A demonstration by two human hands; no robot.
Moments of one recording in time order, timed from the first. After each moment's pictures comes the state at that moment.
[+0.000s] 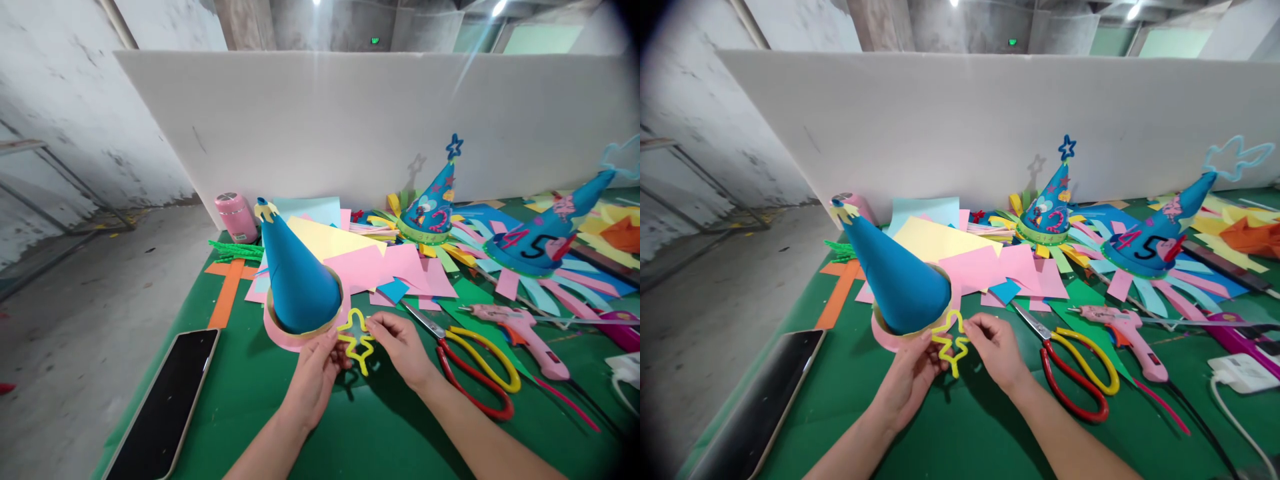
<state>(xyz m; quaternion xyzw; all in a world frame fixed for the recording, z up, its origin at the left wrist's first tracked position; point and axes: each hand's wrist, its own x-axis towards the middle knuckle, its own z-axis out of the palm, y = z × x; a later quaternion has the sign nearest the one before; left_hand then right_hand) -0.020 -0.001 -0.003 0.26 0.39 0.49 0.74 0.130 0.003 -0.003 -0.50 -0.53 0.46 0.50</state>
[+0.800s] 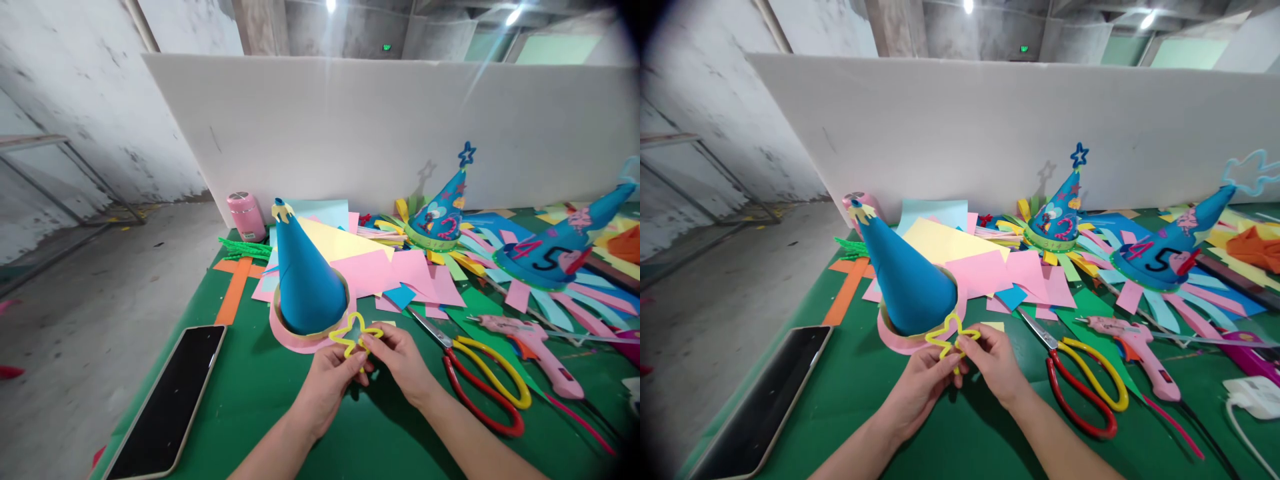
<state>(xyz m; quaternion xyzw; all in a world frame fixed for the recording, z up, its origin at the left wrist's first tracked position) -0.014 -0.007 -0.003 0.33 0.38 0.43 0.75 0.115 -0.002 0.000 -0.40 -0.48 0.60 0.50</state>
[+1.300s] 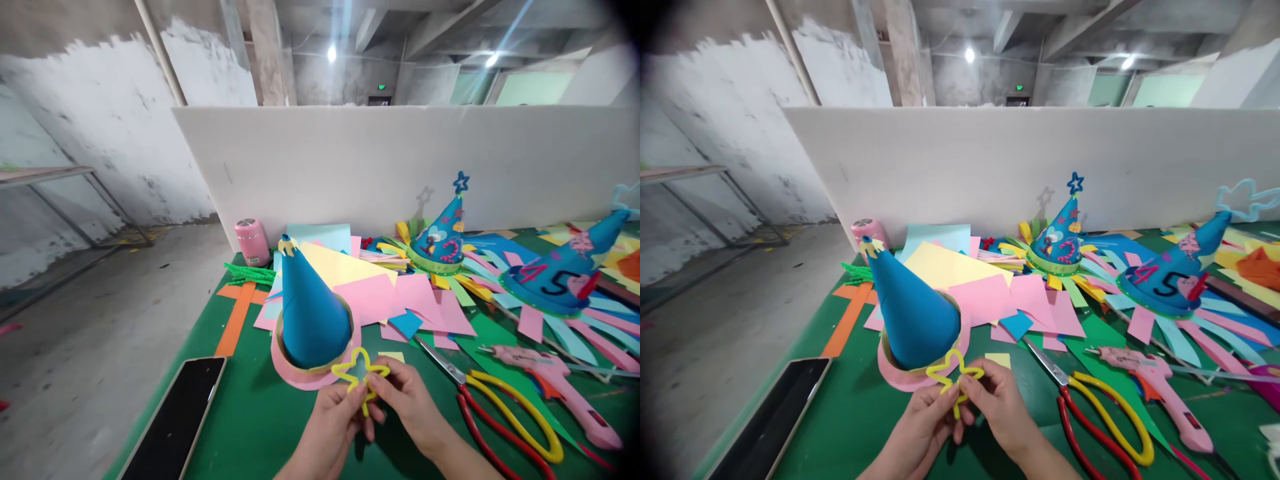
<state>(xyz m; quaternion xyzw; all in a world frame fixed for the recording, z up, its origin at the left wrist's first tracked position) -0.012 -0.007 -0.007 0.29 0.36 0.43 0.77 0.112 -0.002 -0.004 -0.38 -0.46 0.63 0.50</state>
